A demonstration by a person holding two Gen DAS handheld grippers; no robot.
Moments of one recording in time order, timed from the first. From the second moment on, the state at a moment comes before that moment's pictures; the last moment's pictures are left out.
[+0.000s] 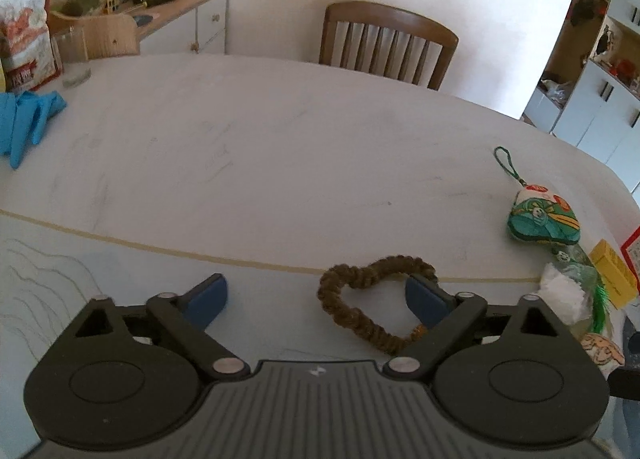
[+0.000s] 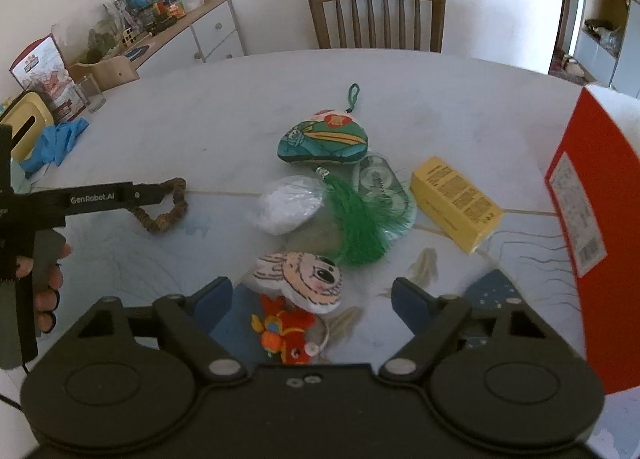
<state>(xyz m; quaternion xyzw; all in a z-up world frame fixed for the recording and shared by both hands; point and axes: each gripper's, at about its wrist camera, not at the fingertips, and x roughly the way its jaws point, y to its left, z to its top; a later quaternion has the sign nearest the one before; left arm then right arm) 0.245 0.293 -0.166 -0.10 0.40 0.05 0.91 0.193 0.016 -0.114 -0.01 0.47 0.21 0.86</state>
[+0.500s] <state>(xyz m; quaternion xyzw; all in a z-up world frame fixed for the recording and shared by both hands) 0.245 0.277 -0.163 -0.07 0.40 0.02 0.91 0.205 0.028 -0.124 0.01 0.49 0.21 0.85</state>
